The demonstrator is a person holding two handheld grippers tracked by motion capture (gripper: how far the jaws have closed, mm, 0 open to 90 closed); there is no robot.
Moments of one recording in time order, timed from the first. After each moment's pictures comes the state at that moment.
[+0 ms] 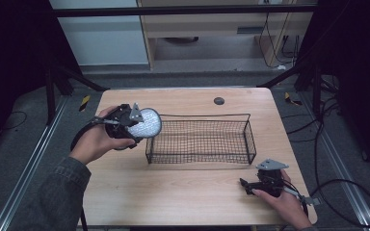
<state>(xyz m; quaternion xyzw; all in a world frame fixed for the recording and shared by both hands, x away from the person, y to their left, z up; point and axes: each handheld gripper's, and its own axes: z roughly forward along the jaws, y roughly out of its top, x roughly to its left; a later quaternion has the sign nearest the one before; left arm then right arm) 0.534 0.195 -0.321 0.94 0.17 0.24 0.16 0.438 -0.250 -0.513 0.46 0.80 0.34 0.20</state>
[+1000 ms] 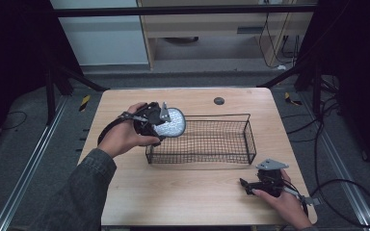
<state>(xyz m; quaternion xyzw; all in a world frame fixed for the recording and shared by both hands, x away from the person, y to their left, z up) 0.545 0.127 -0.324 0.95 0.11 0.24 0.15 0.438 -0.250 -0.513 0.46 0.80 0.34 0.20</state>
